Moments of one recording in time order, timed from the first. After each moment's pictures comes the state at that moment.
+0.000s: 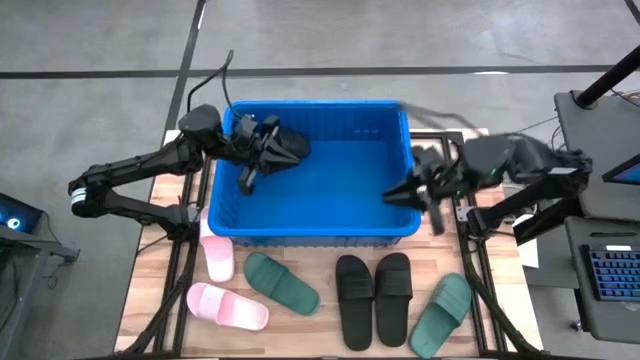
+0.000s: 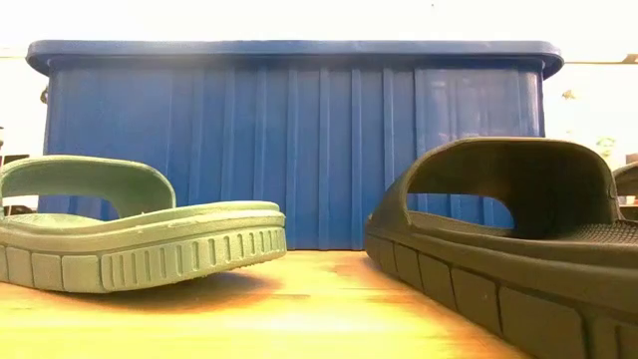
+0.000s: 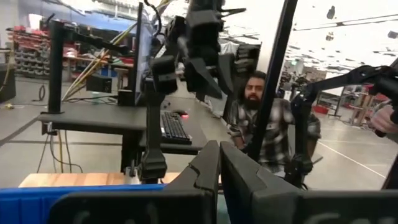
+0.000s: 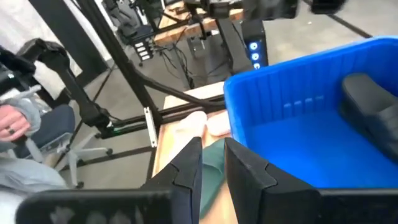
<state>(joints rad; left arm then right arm) 0.32 1.12 1.15 0.14 0.58 -0.22 0.23 1.22 1.68 -0.79 0.08 0.37</state>
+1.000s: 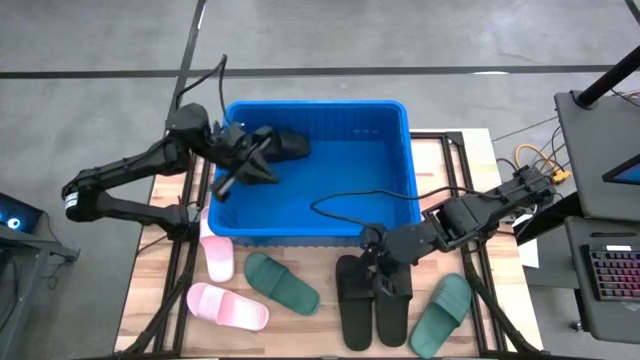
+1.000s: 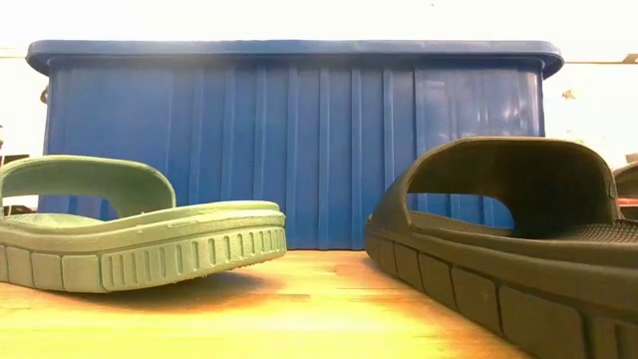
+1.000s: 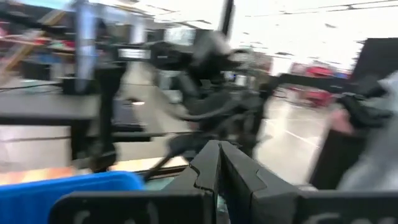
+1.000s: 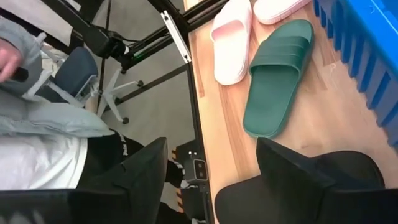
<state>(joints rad) 0.34 1.04 1.15 0.04 0.83 -0.24 0.45 1.55 1.68 -0.77 0.02 0.79</state>
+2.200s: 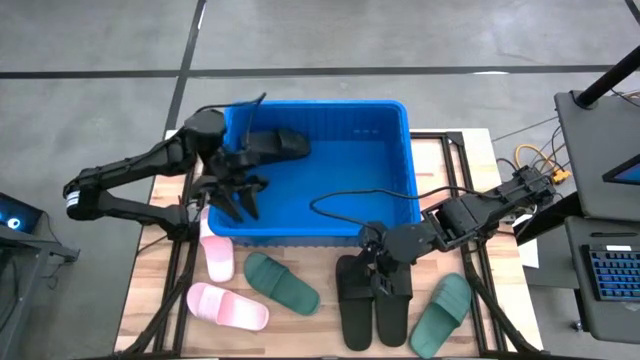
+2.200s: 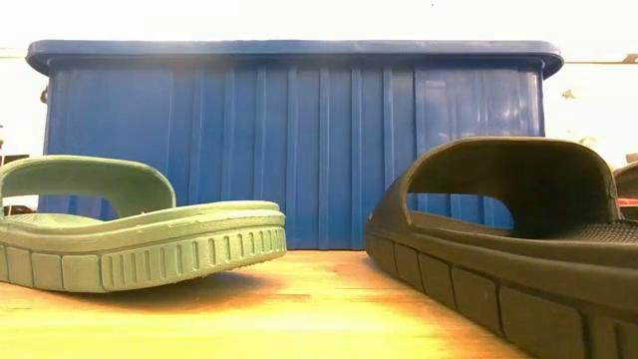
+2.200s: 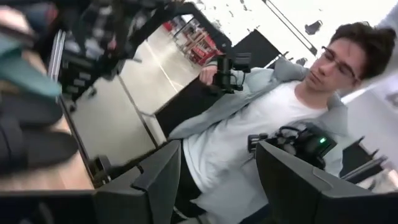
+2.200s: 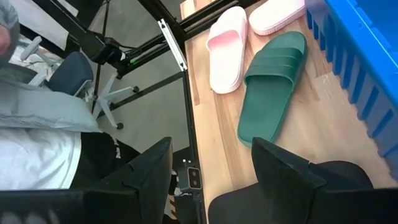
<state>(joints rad) 0.32 1.06 1.15 -0.22 1.31 -0.70 0.45 1.56 1.68 -0.76 0.05 0.76</state>
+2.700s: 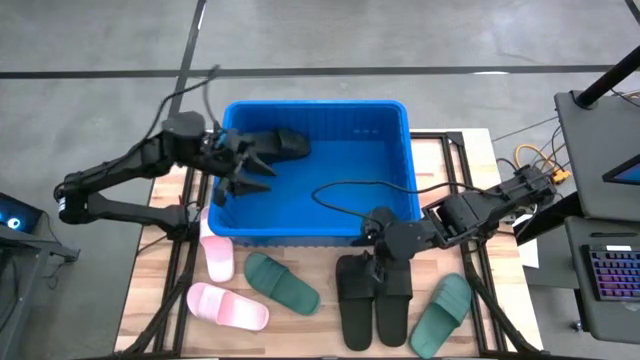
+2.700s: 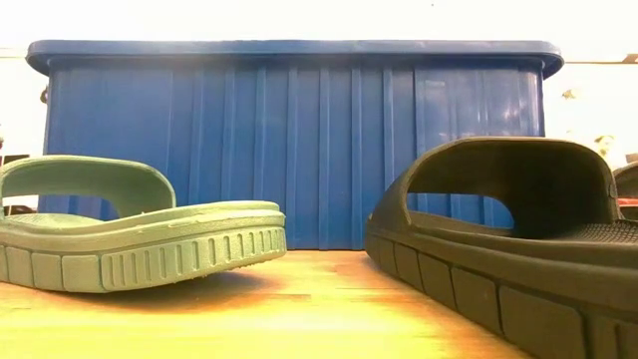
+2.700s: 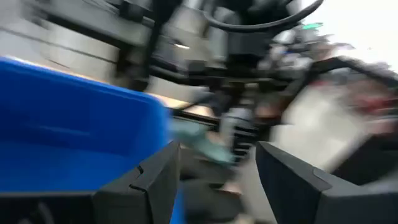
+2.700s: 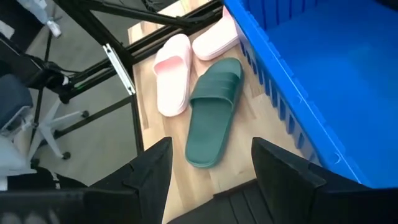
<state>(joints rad) 0.29 0.95 1.19 -0.41 0.54 -0.27 0.43 1.54 1.68 -0.84 0.26 0.74</state>
